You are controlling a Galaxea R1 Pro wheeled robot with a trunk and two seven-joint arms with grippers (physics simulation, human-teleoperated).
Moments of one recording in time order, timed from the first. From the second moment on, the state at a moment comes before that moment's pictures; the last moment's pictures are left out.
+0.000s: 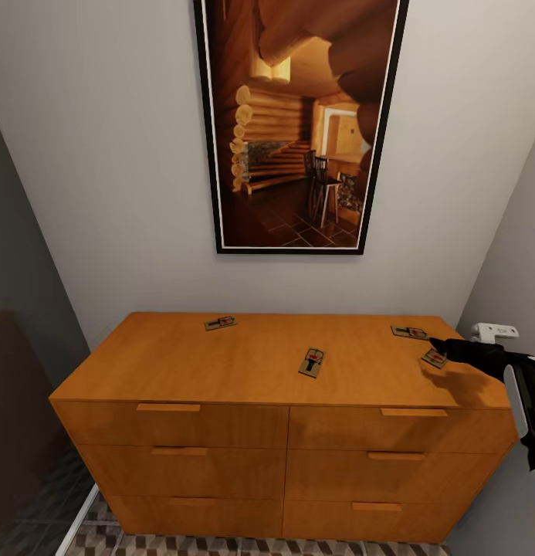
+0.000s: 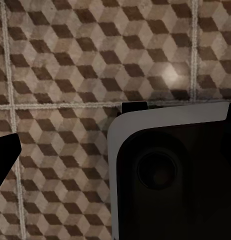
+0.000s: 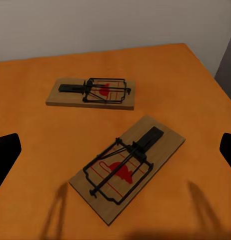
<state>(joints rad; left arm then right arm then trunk) -0.02 0.07 -0.04 -0.09 0.00 -0.30 -0.01 -0.65 -0.34 -0.36 -1.23 0.03 0.69 0.37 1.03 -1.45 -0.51</state>
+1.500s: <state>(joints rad) -0.02 0.07 -0.04 -0.09 0.00 -0.30 -0.01 -0.65 -0.34 -0.36 -1.23 0.03 0.69 0.38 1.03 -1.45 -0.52</state>
